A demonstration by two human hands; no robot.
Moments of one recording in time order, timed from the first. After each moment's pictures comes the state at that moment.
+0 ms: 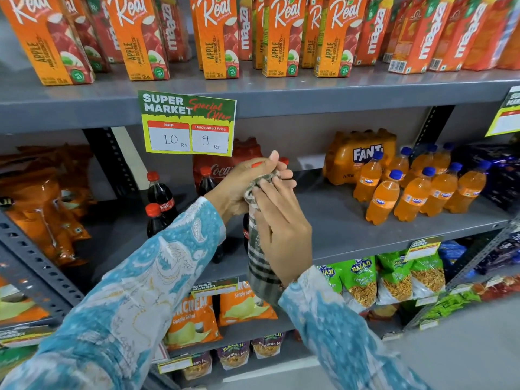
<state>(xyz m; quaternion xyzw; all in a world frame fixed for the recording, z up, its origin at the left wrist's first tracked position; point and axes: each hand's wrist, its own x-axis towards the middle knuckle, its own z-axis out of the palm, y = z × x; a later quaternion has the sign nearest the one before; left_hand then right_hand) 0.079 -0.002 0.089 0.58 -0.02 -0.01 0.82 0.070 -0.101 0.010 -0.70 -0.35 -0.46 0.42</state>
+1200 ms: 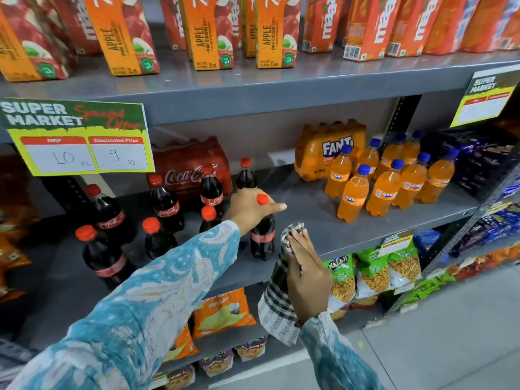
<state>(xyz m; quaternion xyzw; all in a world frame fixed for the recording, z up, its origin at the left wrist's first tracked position) 0.166 -0.057 0.015 0.89 0.11 0.09 0.43 0.112 -0.192 -0.088 -0.77 -0.18 -0.36 0.50</state>
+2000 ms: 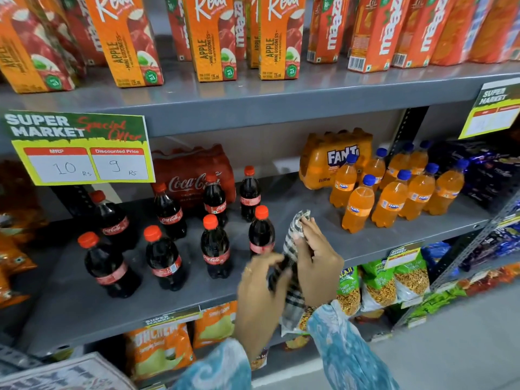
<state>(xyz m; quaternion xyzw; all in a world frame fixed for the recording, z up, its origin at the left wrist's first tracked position) 0.057 -0.114 -0.041 0.82 0.06 0.31 0.48 0.143 -0.195 -0.055 -0.75 -0.17 -0.34 0.54</state>
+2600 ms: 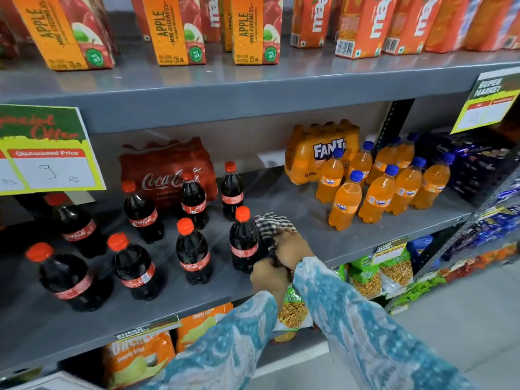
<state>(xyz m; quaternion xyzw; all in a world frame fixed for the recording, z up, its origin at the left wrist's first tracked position) 0.165 -0.148 -0.100 0.77 0.39 0.03 0.51 0.241 -0.193 -0.087 -0.96 -0.25 0.07 0.07</state>
